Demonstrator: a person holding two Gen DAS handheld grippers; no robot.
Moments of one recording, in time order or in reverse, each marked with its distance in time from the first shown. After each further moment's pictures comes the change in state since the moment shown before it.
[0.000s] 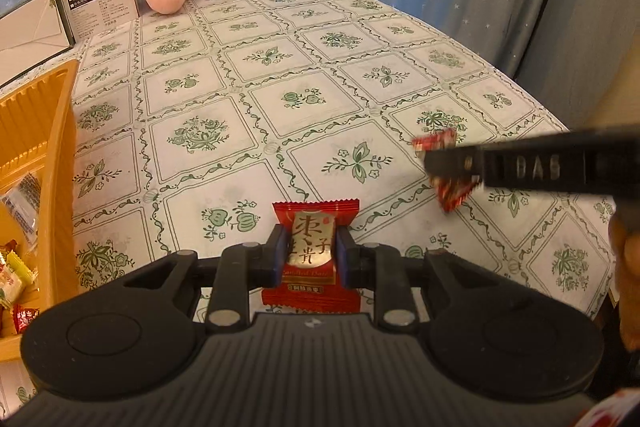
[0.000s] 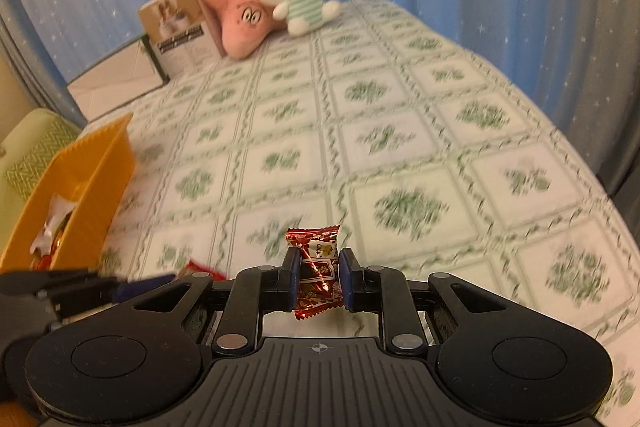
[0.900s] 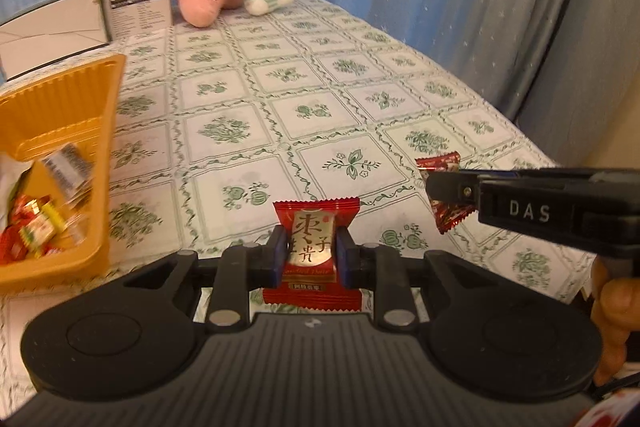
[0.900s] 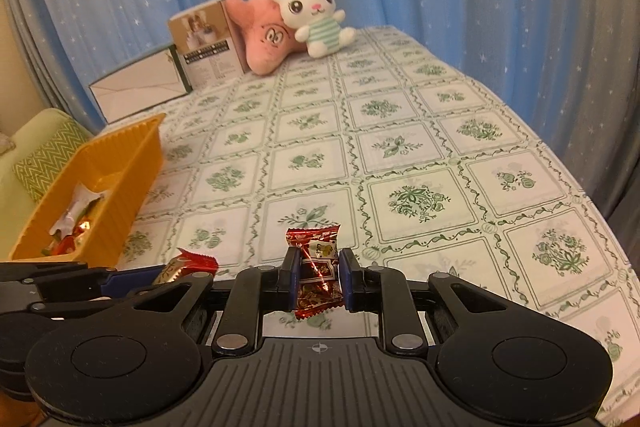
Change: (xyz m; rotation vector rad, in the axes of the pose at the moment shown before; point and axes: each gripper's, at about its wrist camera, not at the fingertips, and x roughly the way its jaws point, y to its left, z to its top) left arm -0.063 -0.002 -0.027 -0.109 -0.091 0.021; right arm -0.048 0.026 -0.031 -0.046 -0.105 -0.005
